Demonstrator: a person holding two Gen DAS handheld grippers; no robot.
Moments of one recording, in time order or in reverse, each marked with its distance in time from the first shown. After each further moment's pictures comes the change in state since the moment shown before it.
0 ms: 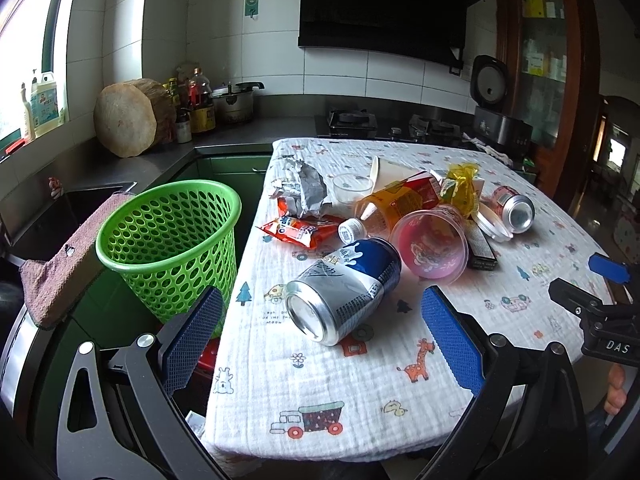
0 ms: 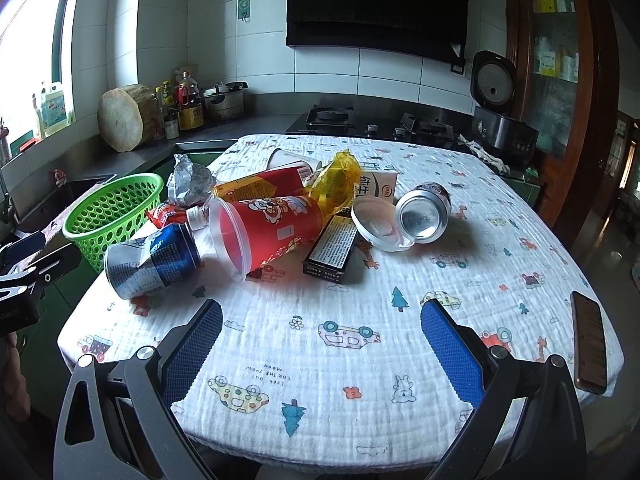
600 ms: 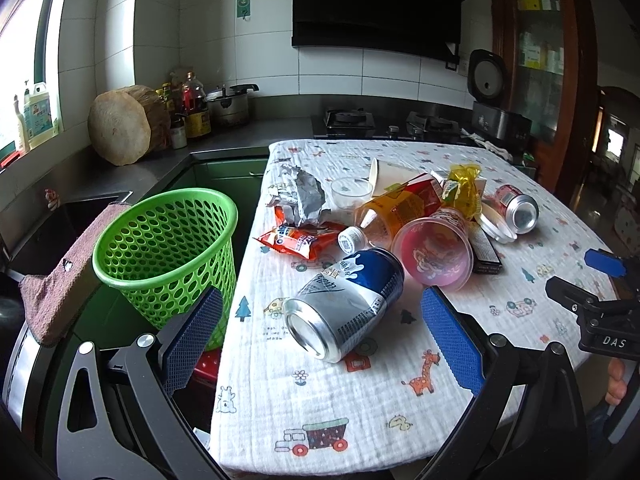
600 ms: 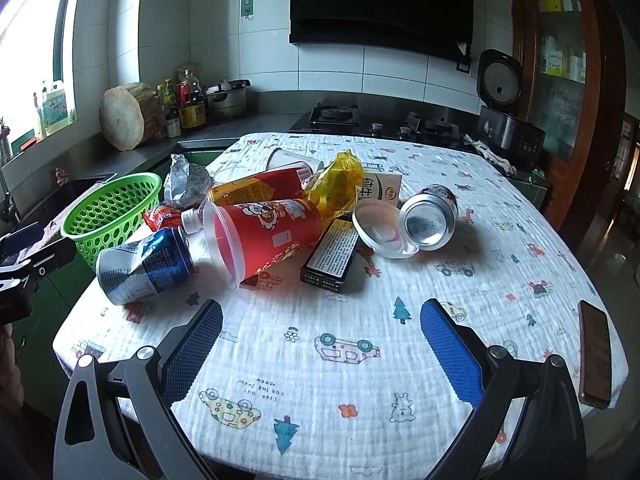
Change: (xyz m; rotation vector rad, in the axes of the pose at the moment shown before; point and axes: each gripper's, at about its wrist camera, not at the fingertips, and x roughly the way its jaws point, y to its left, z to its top) left arm 0.014 -0.003 0.011 0.040 0.008 0.000; right arm 0.022 -0.008 0.008 -0.004 0.012 0.016
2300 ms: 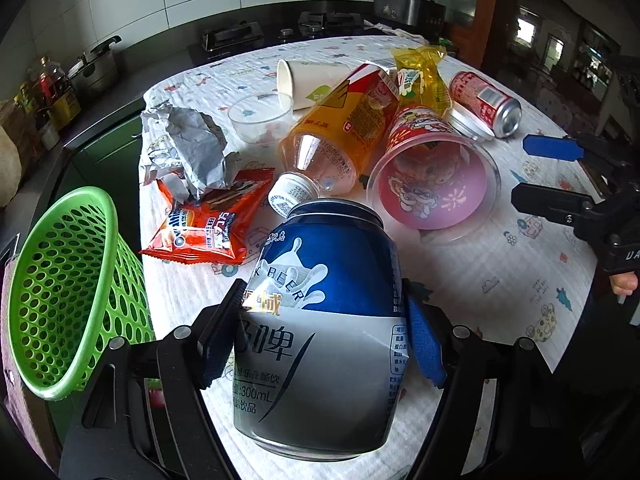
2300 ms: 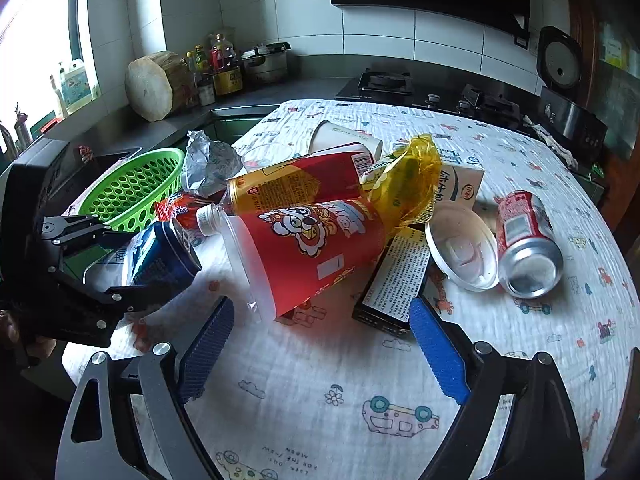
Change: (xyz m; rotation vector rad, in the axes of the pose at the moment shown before) left arm 0.125 0.000 0.017 0.306 0.343 -0.332; right arm 0.082 0.025 0.040 -0.069 0.141 0.155
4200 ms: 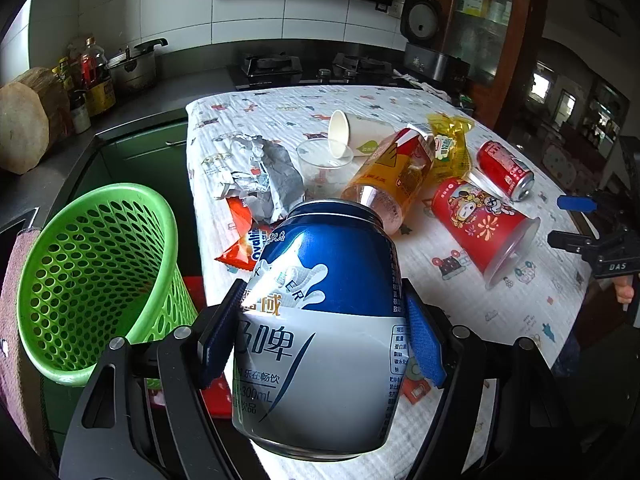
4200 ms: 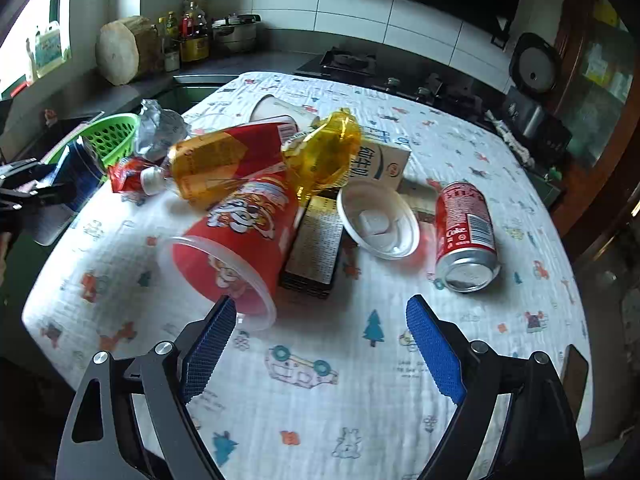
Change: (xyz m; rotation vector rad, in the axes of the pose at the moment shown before) left arm -0.040 0.051 -0.007 -0.134 -0.143 -0.004; right arm -0.038 -0.037 -0.002 -0.025 0.130 -0.091
